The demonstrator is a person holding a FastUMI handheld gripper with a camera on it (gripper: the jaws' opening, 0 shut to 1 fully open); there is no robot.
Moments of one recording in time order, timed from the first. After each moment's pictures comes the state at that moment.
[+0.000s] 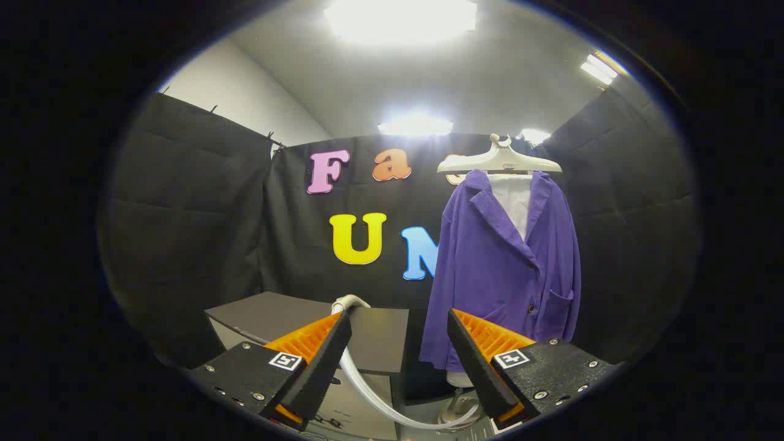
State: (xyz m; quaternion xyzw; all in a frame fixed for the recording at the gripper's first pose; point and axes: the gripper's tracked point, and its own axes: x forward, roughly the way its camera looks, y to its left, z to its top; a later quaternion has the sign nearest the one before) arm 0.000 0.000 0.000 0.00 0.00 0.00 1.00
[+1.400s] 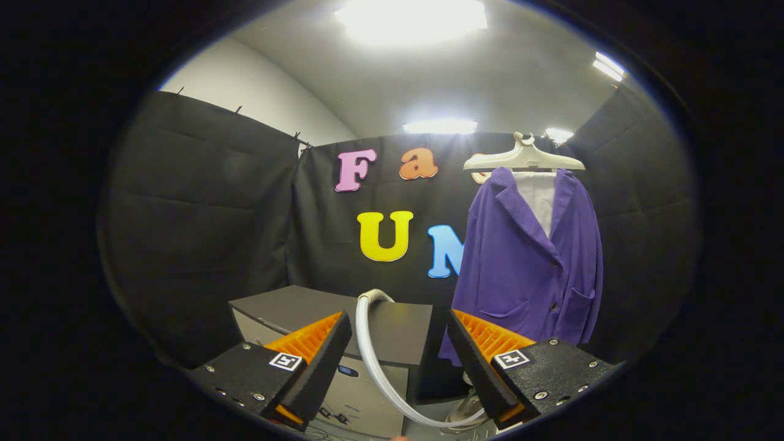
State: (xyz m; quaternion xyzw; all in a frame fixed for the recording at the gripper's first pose) arm 0.003 0.033 -0.022 -0.01 0.03 0.06 1.00
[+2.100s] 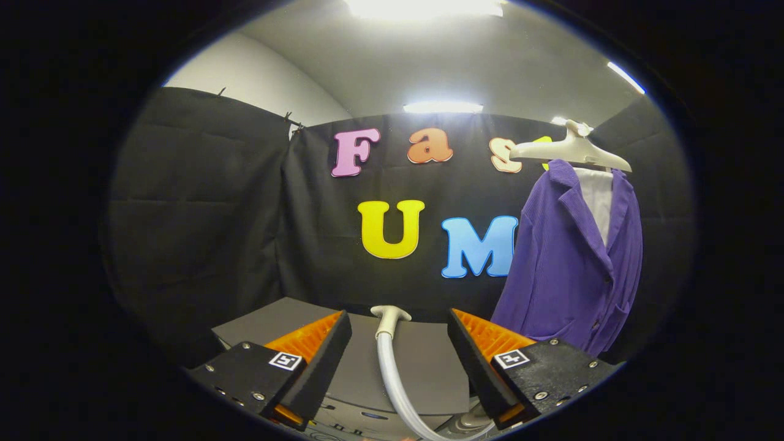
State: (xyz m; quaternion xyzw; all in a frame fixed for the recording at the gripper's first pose) arm 0.161 0.102 0.015 0.02 0.07 0.04 1.00
